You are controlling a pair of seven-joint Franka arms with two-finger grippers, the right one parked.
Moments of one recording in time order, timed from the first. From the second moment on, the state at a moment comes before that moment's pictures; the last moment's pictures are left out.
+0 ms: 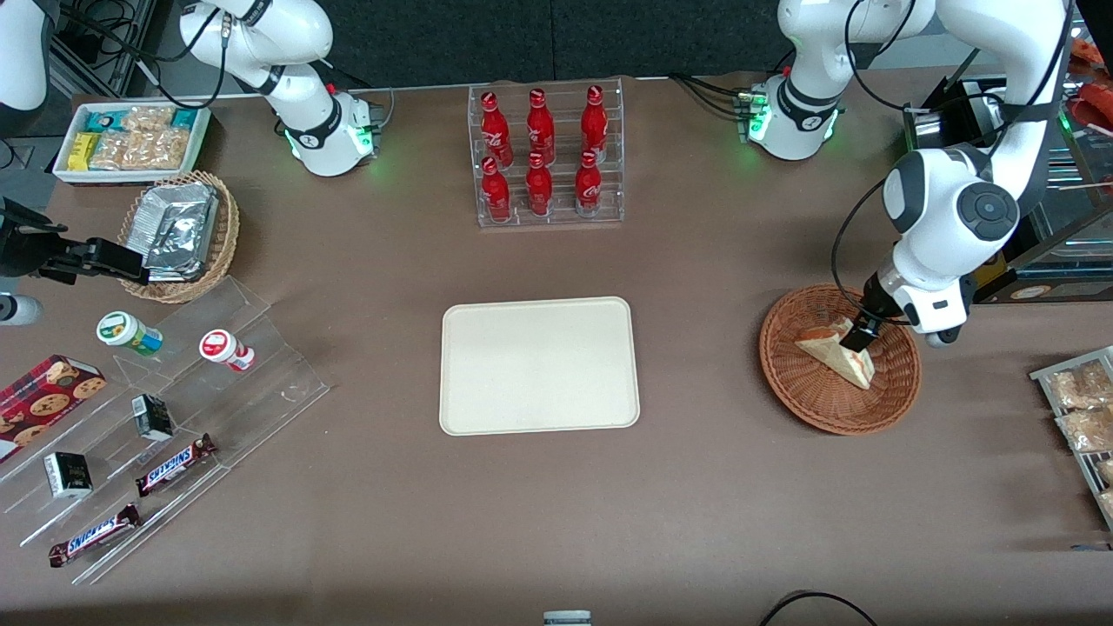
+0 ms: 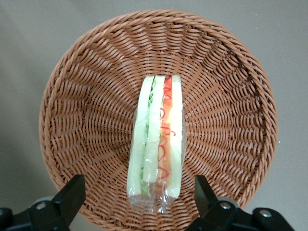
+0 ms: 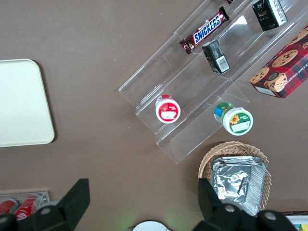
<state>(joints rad) -0.04 0.07 0.01 -2.37 0.00 2.49 -1.03</state>
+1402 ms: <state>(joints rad) -0.05 0.17 0.00 -2.37 0.00 2.60 -1.03</state>
